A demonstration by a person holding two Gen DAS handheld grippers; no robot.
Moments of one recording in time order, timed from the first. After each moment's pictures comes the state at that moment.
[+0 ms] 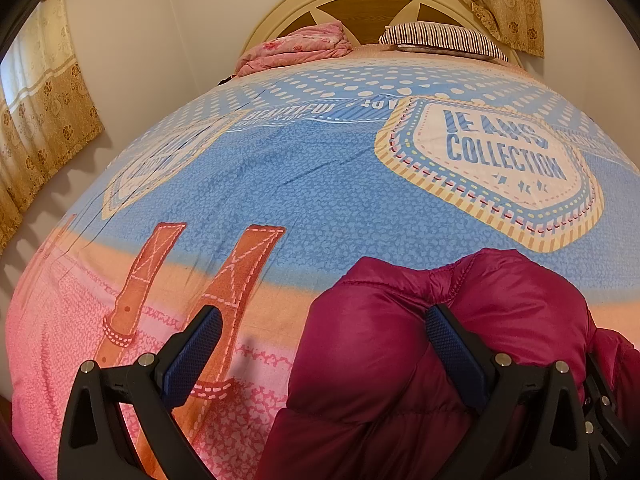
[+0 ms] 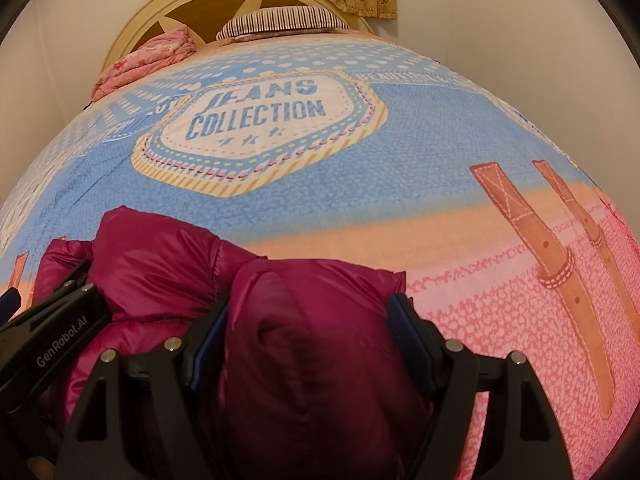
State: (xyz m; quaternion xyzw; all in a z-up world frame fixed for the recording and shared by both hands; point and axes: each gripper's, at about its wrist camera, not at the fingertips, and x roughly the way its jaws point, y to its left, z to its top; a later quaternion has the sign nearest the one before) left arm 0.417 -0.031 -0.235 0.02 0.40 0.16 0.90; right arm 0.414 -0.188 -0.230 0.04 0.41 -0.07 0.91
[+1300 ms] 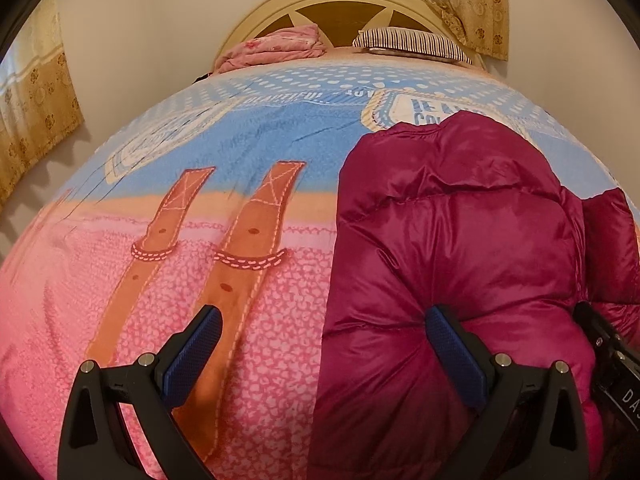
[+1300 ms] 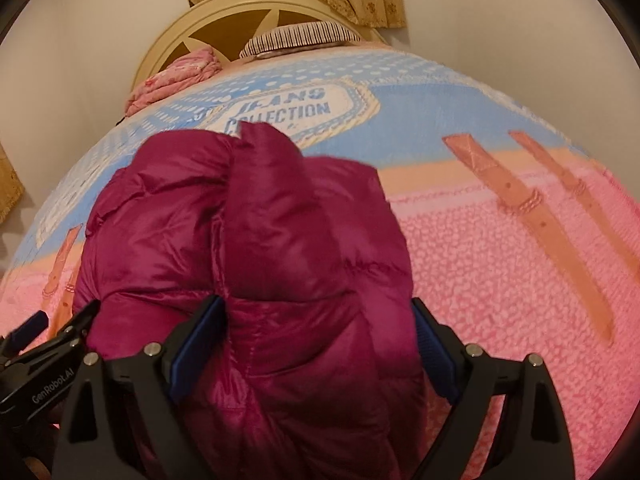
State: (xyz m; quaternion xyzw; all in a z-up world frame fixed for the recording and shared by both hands) left arm 0.302 -0.014 -0.235 0.00 0.39 0.09 0.92; right arm 0.311 -0.204 -0.226 0.09 0.38 -0.02 0.92
